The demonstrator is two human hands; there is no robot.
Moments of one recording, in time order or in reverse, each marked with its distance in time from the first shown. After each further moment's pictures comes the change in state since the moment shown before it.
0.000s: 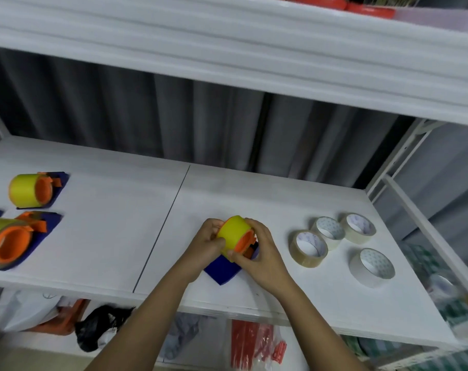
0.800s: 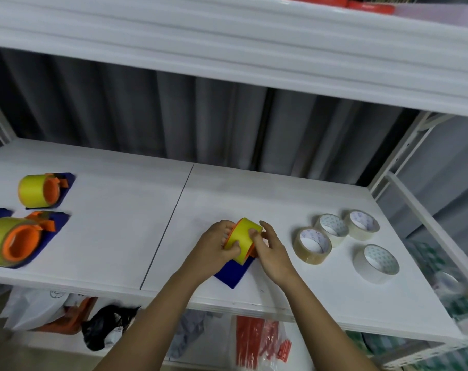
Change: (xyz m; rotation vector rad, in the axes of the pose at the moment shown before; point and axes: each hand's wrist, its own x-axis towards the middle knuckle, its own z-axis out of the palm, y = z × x) left_hand -0.013 -0.006 -0.001 0.421 0.003 0.299; right_hand 0.005 0.009 0.001 0.171 0.060 0.385
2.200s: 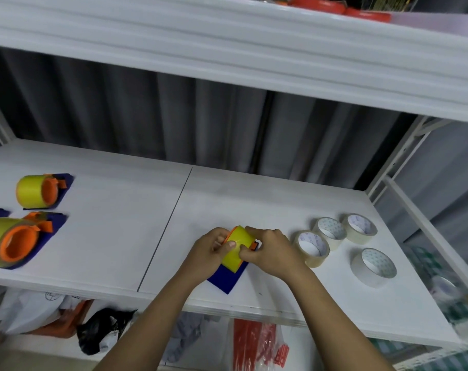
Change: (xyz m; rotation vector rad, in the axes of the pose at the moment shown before) left_hand -0.004 -0.009 0.000 -0.128 0.017 -0.043; right_hand -0.009 -0.042 -0.017 -0.661 -0.117 -0.250
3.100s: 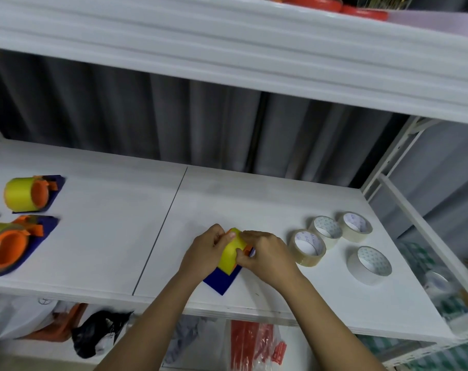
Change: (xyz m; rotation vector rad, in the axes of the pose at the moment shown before) left_hand 0.020 -0.013 0.009 0.149 0.061 -0.074; right_hand -0.004 -0.001 0.010 -0.249 0.104 -0.171
